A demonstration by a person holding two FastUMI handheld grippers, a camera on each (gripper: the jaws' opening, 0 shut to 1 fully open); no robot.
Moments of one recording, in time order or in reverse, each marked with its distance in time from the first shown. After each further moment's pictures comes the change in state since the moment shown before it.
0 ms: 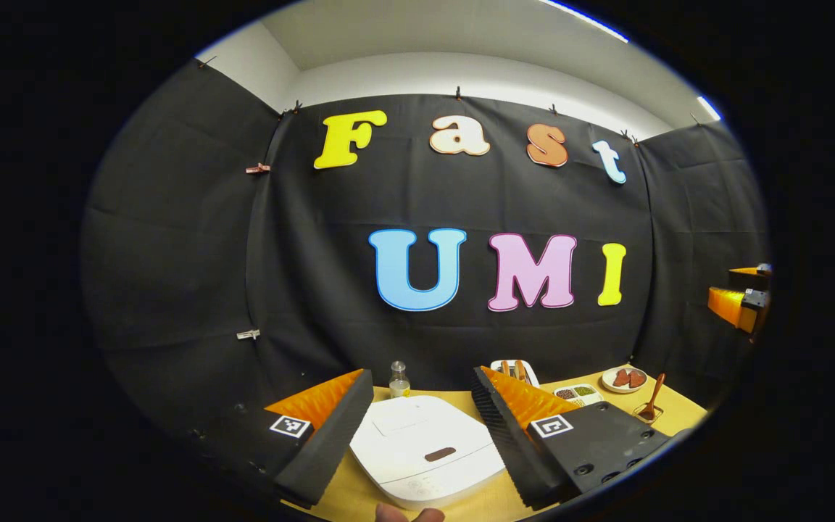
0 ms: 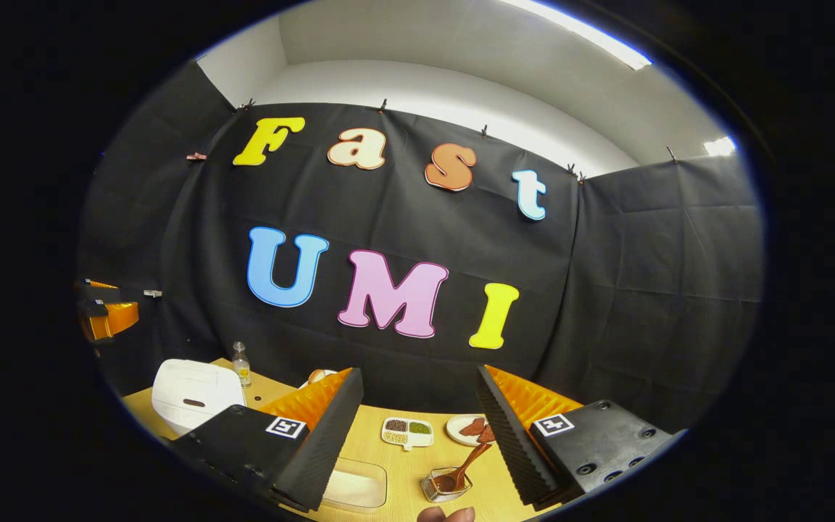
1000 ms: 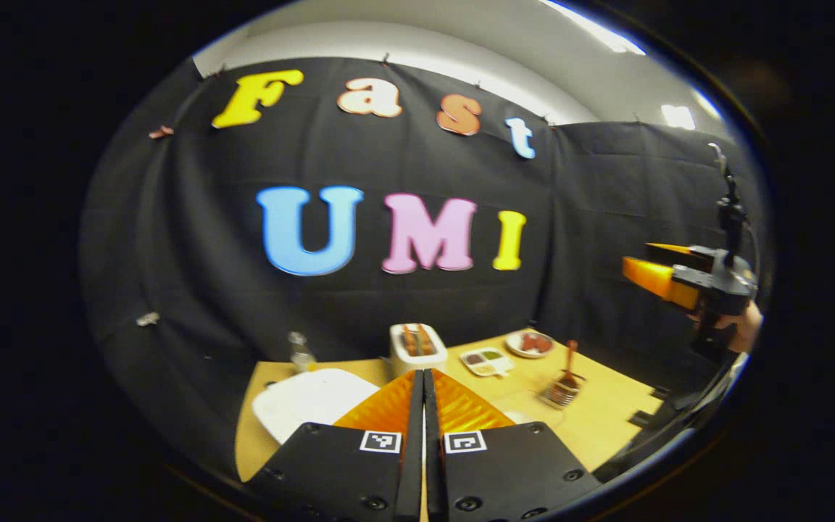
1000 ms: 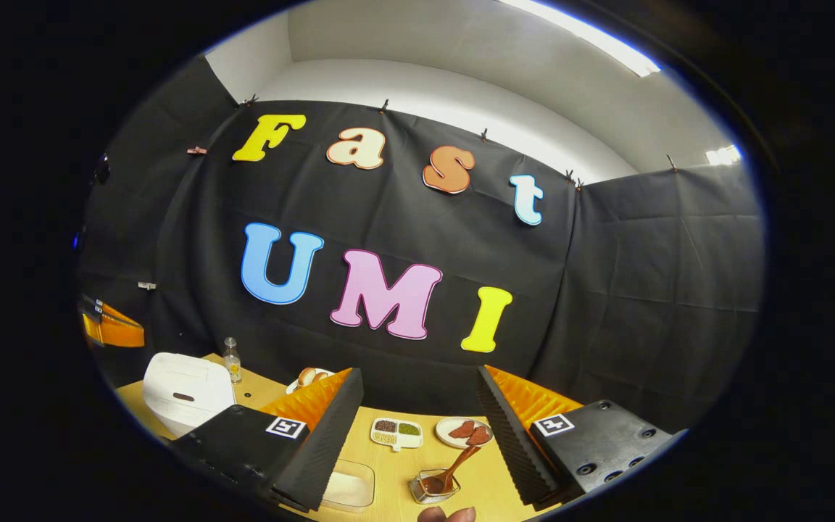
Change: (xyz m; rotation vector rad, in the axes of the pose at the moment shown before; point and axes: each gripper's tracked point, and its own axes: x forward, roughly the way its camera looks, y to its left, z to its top) left arm -0.010 -0.093 -0.039 -0.027 0.174 -0.591; right arm -0.001 -0.009 -0.002 -0.045 -0.005 -0.021
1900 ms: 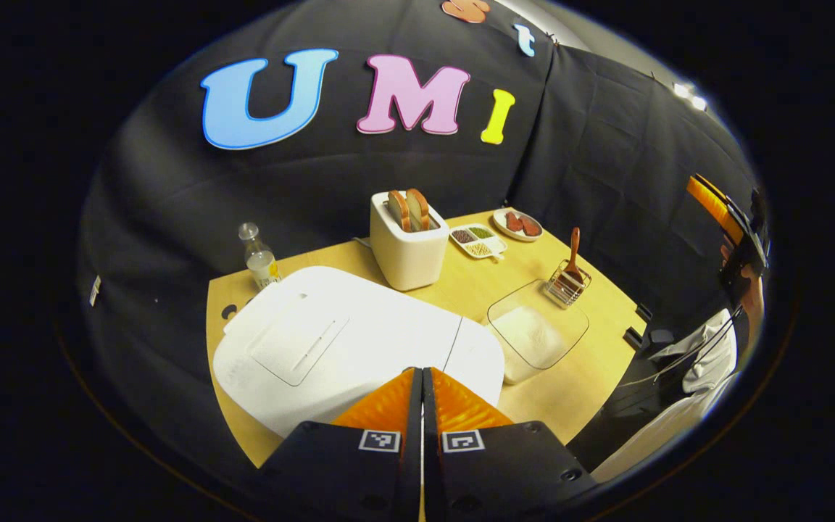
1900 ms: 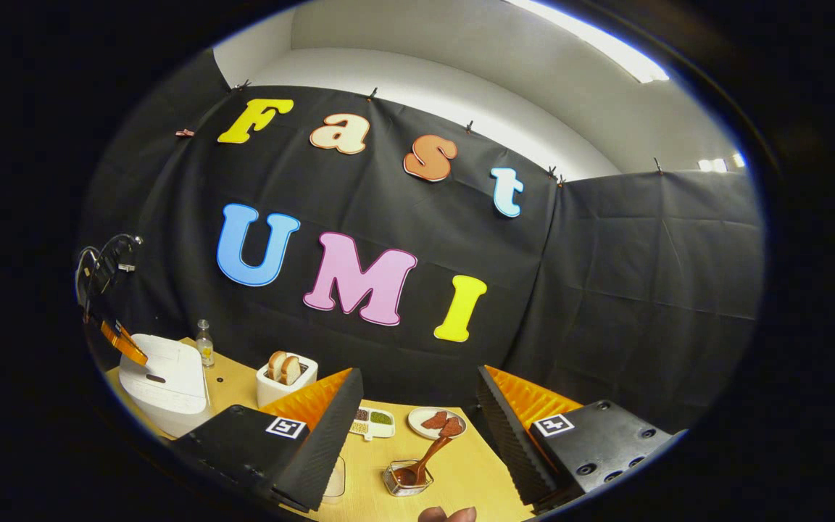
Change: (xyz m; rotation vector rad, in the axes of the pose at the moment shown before) left arm 0.066 0.117 -0.136 -0.005 0.605 -0.108; right arm -0.003 -0.033 -0.028 -0.036 0.055 -0.104
